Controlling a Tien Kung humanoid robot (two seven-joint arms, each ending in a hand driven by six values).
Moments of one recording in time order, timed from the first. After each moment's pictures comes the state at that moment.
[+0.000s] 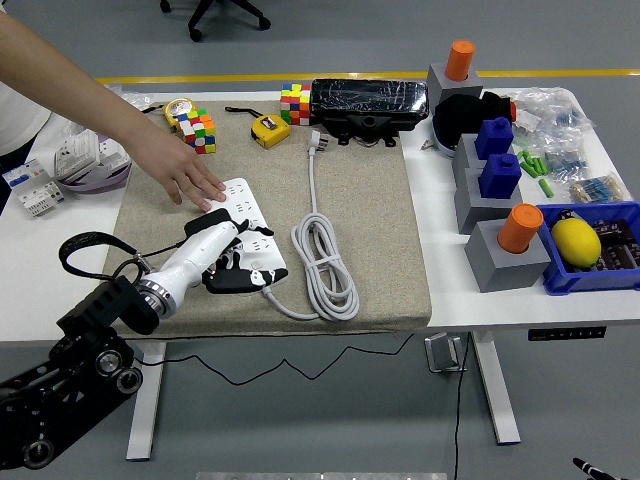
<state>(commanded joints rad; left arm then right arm) -0.29 0.35 -0.84 -1.50 1.65 0.23 0.18 0.06 -0.22 1.09 0.35 -1.01 -0.03 -0.05</state>
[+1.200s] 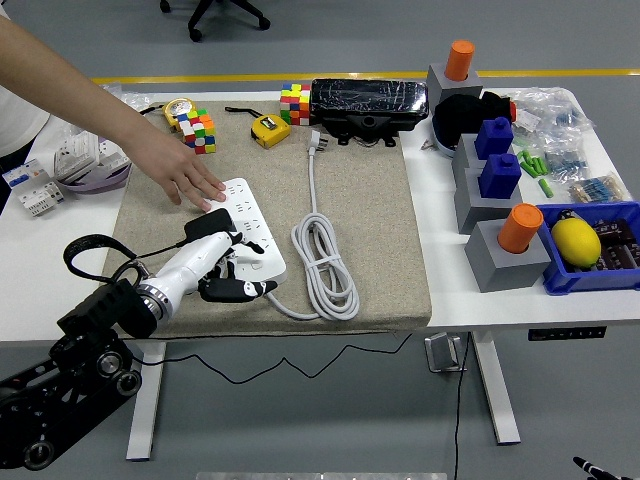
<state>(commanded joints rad) -0.30 0.36 -0.82 -1.48 1.75 0.08 0.36 0.06 -0.23 1.08 0.35 -1.01 -0.03 -0.05</state>
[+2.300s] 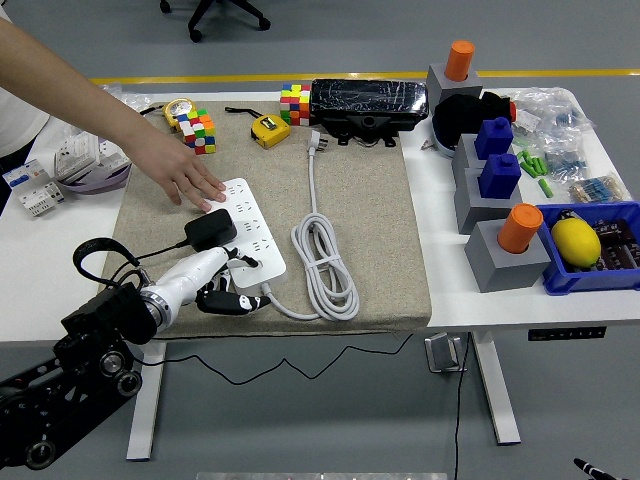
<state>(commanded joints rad) -0.30 0.35 -0.81 -1.45 1.75 0.00 0.42 0.06 -0.23 1.09 0.35 -1.01 -0.03 -0.05</state>
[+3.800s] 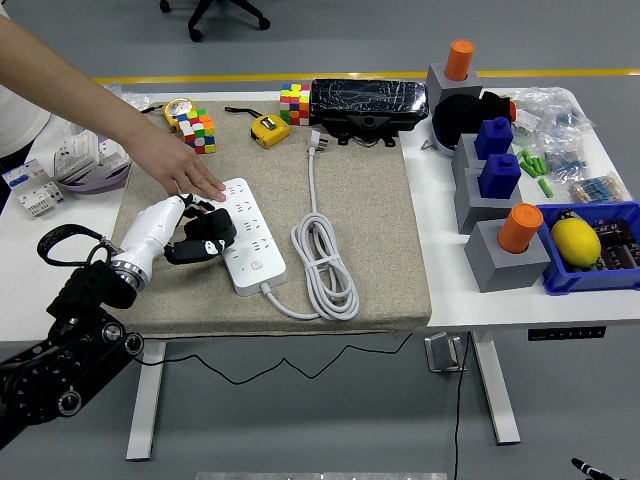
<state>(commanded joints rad) -0.41 0.28 -0.85 -1.10 1.78 0.33 0.17 0.06 -0.22 1.08 0.35 -1.01 -0.03 -0.05</state>
